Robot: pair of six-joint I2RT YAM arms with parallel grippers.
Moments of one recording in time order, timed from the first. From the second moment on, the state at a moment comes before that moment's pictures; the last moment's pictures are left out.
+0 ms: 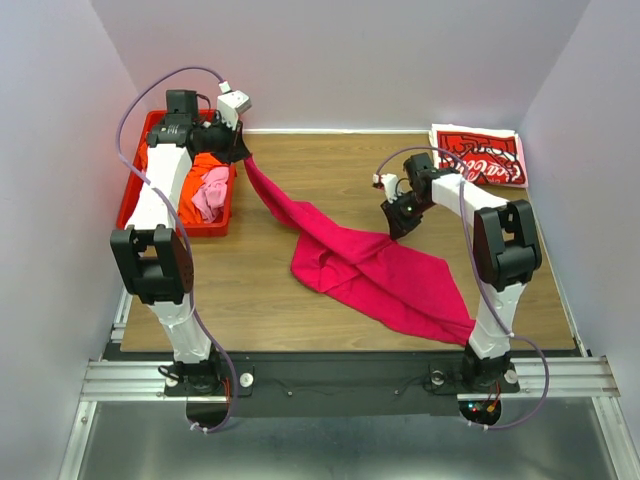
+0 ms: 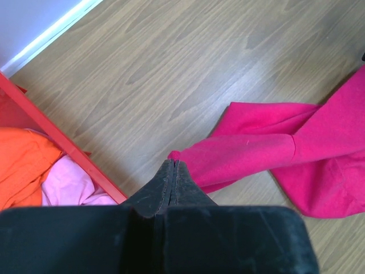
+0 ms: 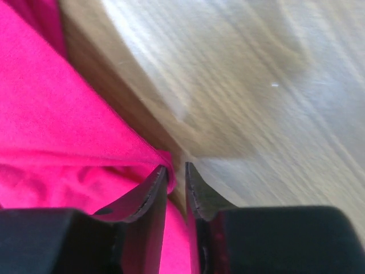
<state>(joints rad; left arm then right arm) 0.01 1.84 1.84 -0.73 0.69 0.46 0.25 1.99 1.45 -0.77 -0.44 -0.46</state>
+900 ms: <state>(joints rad) 0.01 1.84 1.85 -0.71 0.67 0.45 0.49 1.62 1.50 -1.01 -0.24 -0.51</state>
